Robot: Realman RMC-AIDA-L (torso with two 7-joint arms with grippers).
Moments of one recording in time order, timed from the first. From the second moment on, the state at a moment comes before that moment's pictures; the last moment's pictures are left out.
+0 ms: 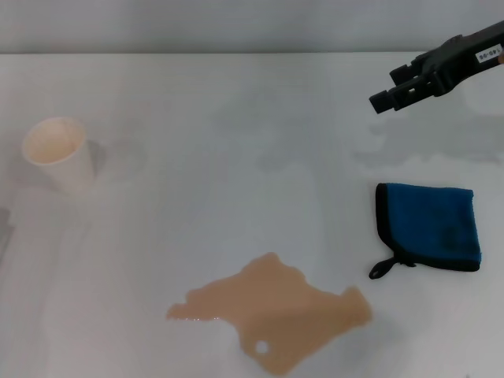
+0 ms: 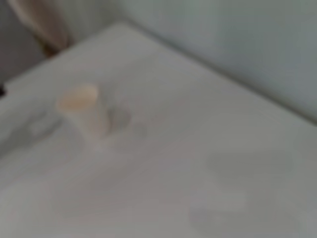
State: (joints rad) left arm -0.16 -2.08 0.98 -0.06 -2.62 -1.51 2.28; right arm 0.77 1.73 -1.26 -0.84 -1.96 -1.45 2.18
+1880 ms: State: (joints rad) left arm -0.19 -2.08 1.03 0.02 -2.58 -1.48 2.27; right arm 0.73 2.03 -1.49 -1.00 -2.77 -1.46 2.33
